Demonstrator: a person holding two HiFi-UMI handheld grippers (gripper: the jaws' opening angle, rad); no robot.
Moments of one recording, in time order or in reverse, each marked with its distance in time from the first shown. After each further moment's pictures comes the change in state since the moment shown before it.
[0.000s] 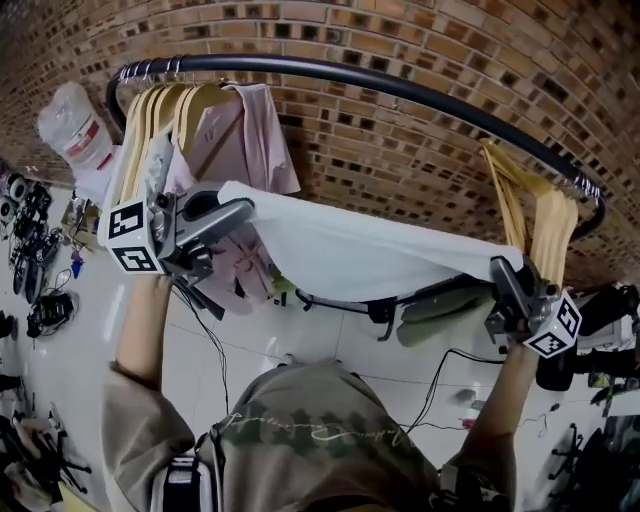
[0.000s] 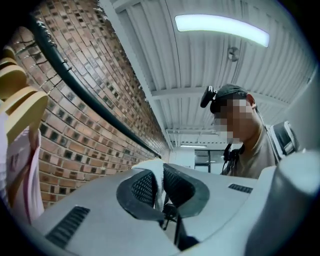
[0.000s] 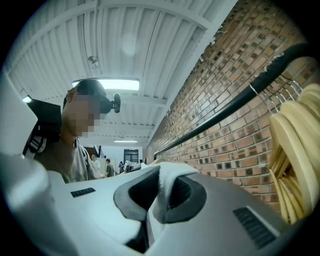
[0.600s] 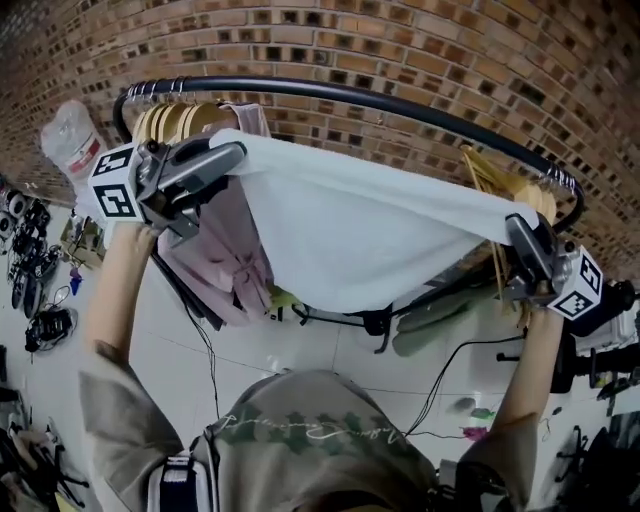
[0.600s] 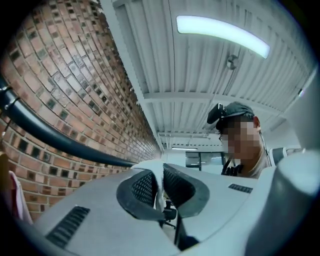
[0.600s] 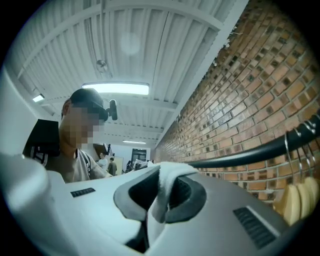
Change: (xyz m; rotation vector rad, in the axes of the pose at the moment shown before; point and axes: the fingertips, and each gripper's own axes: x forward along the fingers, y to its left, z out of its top) left arm 0.026 0.000 0.086 0.032 0.012 -0.099; right arm 0.010 0.002 0.086 -0.086 -0.023 0.111
